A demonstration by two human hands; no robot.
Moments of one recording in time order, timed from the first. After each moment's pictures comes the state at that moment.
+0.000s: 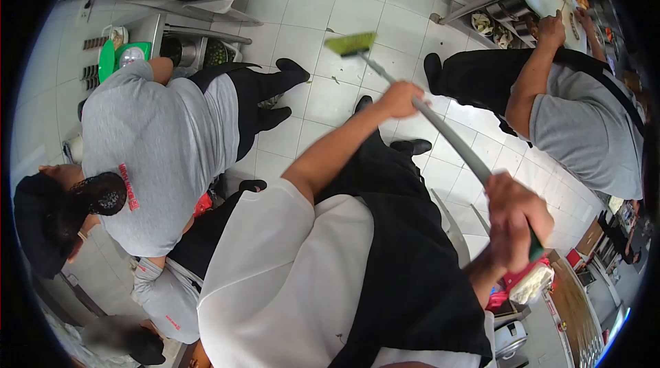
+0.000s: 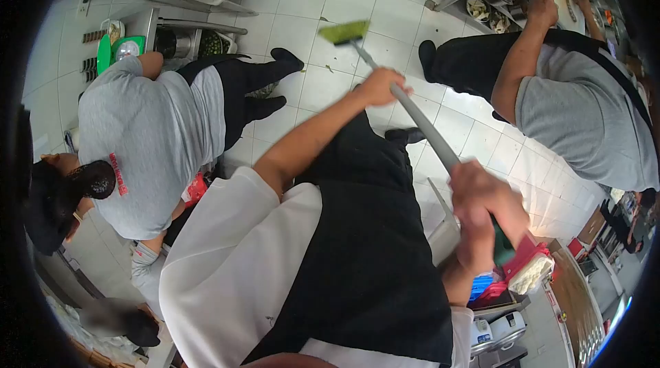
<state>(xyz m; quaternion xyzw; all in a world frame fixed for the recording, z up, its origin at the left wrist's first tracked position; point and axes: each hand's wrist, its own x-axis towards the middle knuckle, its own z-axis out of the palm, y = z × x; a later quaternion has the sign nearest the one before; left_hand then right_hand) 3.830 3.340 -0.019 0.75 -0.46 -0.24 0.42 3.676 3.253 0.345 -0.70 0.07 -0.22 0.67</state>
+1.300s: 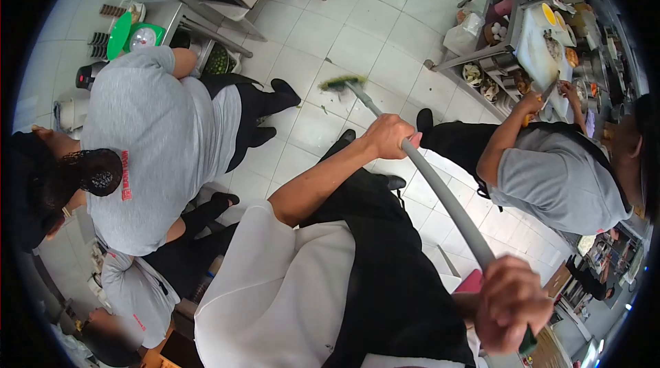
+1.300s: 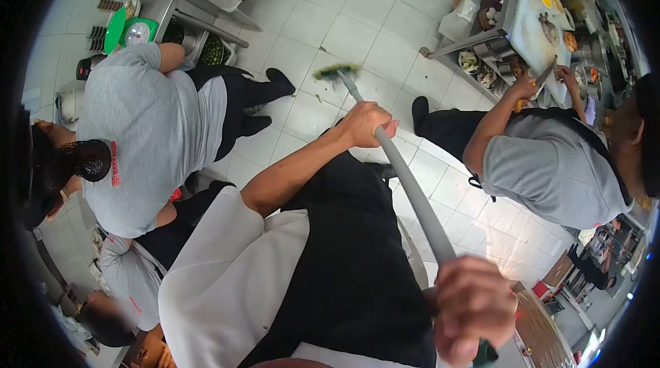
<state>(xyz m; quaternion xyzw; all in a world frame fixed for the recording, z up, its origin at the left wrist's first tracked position) 3.855 3.368 0.088 0.77 -0.44 -0.16 0.44 3.689 3.284 0.426 -0.68 -0.03 -0.29 0.67</state>
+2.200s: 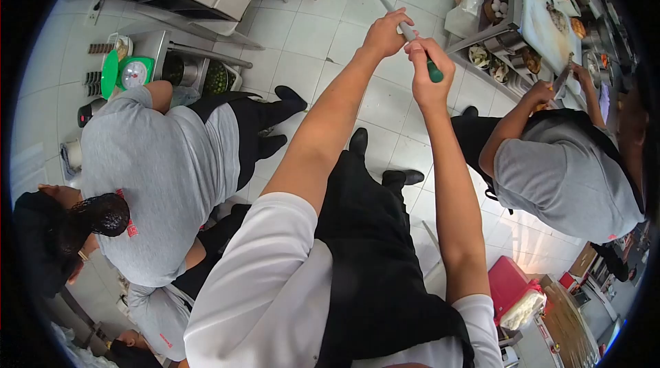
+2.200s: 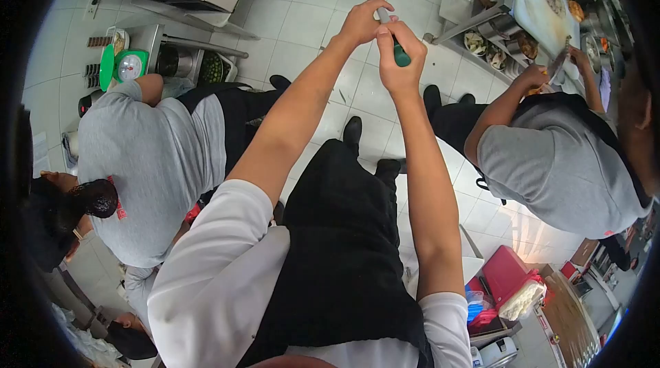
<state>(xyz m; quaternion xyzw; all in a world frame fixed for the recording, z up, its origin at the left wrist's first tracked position) 4.051 3.281 0.039 0.82 -0.31 -0.06 0.48 3.911 3.235 0.165 -0.78 0.07 -0.33 0.53</state>
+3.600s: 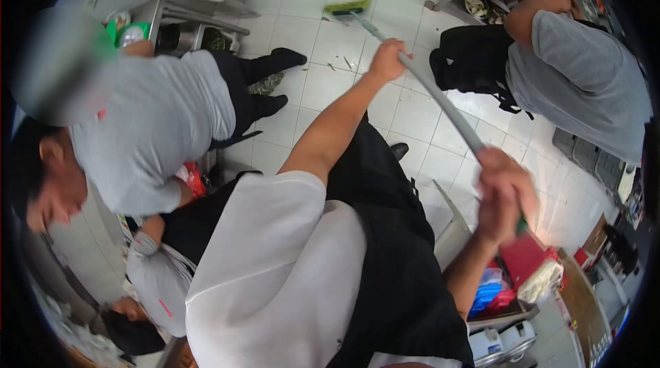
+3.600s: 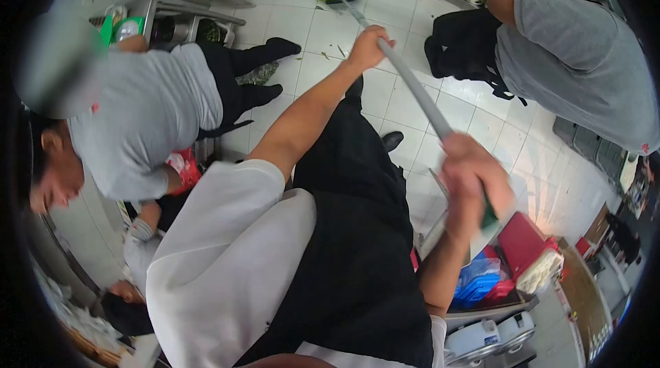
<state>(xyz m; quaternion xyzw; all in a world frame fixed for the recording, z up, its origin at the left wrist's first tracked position) 3.786 3.322 -0.051 0.79 -0.35 -0.05 0.50 3.541 3.262 0.300 -0.69 0.21 -0.29 0.63</state>
